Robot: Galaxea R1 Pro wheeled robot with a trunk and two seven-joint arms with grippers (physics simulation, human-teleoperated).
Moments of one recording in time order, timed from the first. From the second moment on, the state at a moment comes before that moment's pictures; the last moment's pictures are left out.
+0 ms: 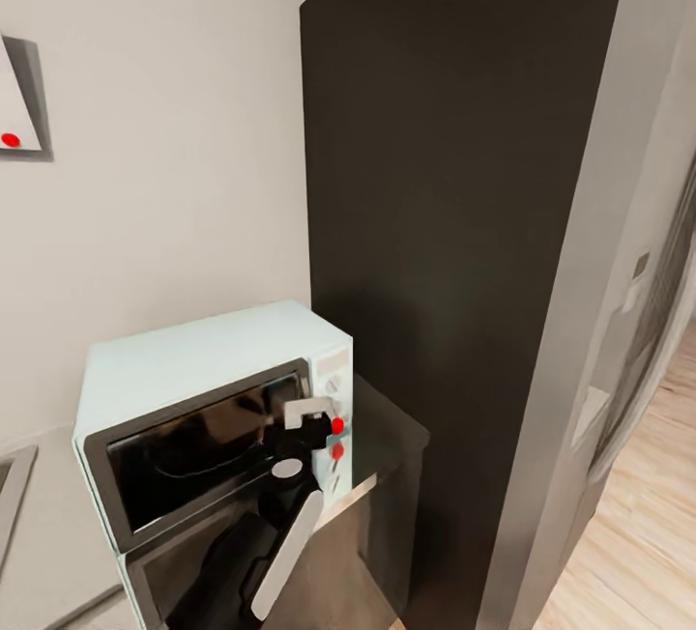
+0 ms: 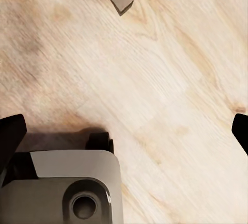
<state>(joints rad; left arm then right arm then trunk) -0.41 -0.17 -0.47 -1.34 0.29 0.46 0.72 -0.35 -0.14 -0.07 0.03 0.04 0.06 0.08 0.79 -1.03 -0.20</state>
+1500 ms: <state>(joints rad) -0.39 -0.13 -0.47 0.00 0.72 0.15 0.11 -0.35 -0.15 -0.06 0.03 0.13 0.01 0.08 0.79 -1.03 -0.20</state>
